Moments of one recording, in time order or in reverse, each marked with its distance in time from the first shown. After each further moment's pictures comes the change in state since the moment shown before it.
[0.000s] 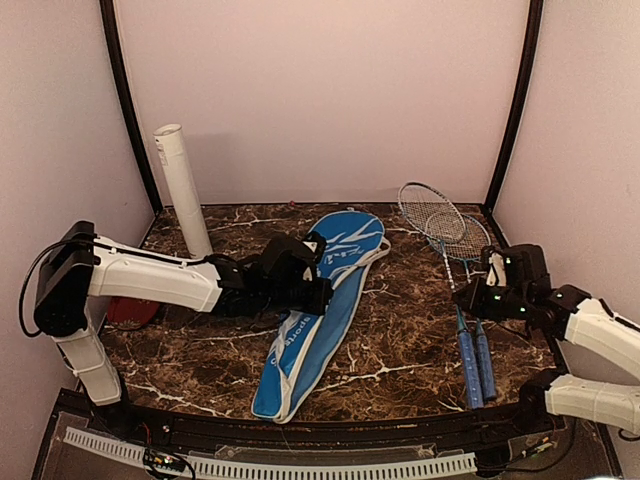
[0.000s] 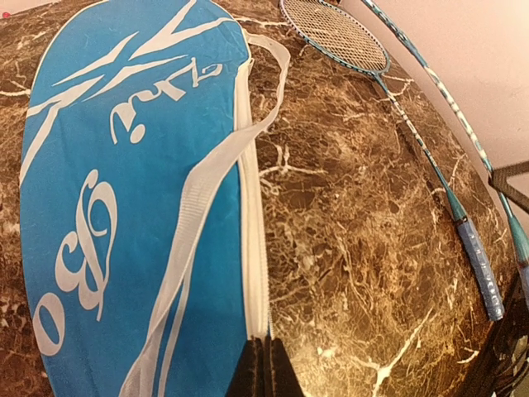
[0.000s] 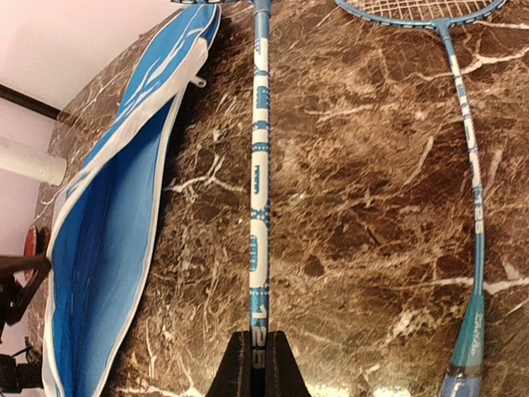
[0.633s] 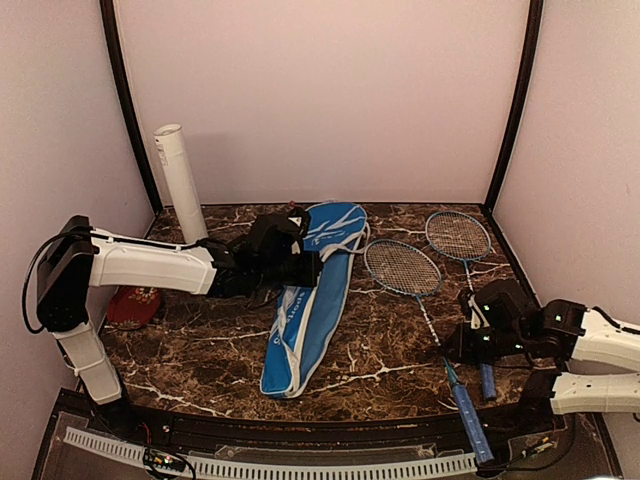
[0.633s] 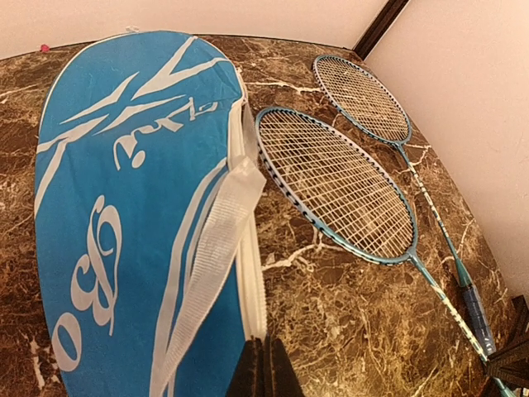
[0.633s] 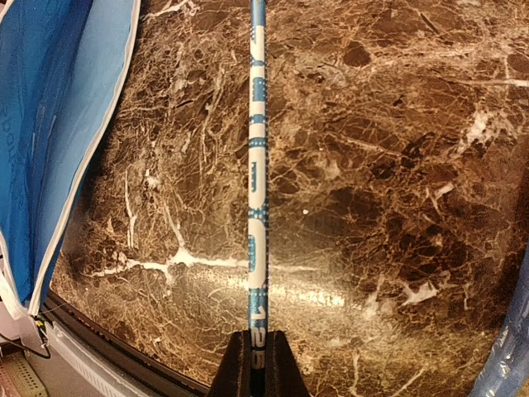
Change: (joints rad) left arm 0.111 0.000 0.035 0.062 -0.001 0.021; right arm 0.451 -0.100 -0.032 -0.286 0.111 0.268
